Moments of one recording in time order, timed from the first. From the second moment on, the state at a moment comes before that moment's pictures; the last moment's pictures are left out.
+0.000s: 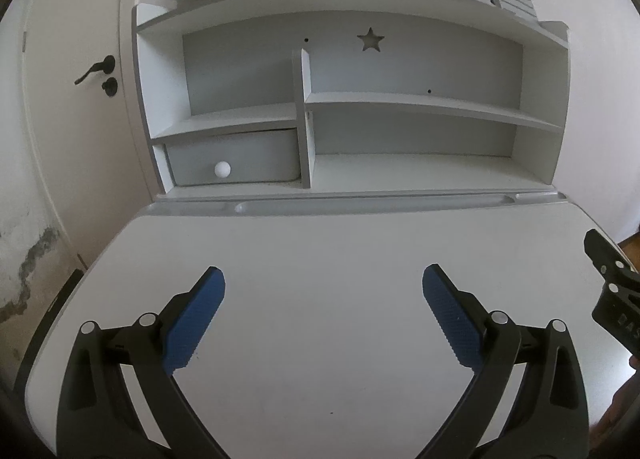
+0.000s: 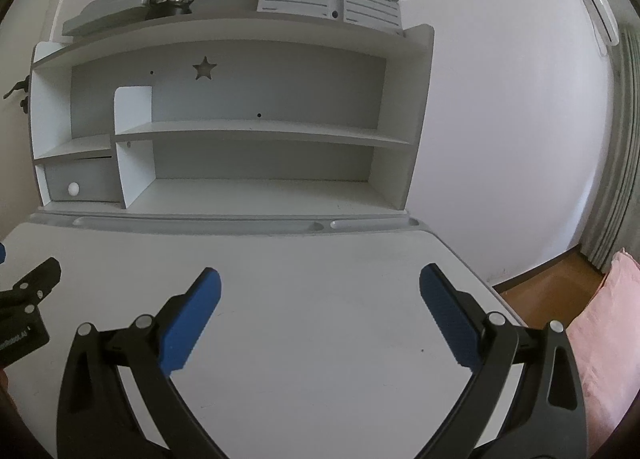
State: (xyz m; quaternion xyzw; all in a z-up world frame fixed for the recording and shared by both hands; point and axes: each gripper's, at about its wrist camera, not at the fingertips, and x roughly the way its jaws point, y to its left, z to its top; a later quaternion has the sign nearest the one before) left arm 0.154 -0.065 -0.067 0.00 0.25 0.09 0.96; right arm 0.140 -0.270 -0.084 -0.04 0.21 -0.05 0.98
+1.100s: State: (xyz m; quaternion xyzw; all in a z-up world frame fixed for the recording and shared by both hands) left arm 0.151 -0.074 -0.064 0.04 0.23 0.11 0.97; right arm 0.136 -0.276 -0.081 -0.03 0.20 -0.04 0.98
